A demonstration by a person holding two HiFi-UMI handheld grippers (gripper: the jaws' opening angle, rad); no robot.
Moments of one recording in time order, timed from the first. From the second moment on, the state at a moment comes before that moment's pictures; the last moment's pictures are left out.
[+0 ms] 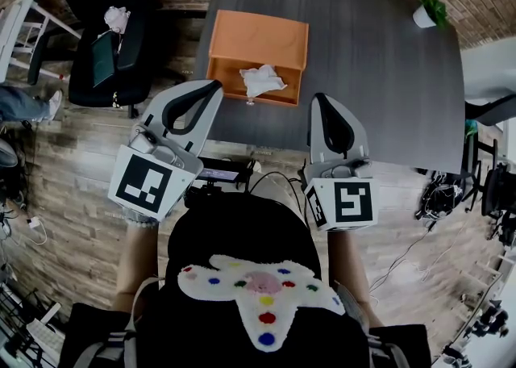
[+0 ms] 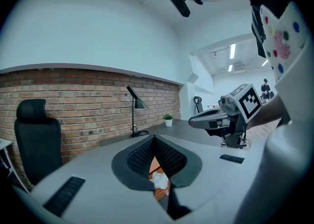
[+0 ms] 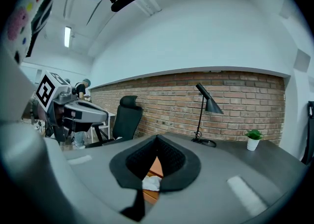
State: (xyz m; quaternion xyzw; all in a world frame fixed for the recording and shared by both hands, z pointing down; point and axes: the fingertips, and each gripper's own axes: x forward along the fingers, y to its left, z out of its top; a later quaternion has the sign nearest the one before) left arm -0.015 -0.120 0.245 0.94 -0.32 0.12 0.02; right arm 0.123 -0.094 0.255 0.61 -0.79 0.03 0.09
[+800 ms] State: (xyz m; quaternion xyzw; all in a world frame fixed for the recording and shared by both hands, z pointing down) left arm -0.012 -0.123 0.255 0.94 -0.31 0.13 0.03; right arm 0.123 -0.098 0.262 0.61 -0.79 0.03 0.10
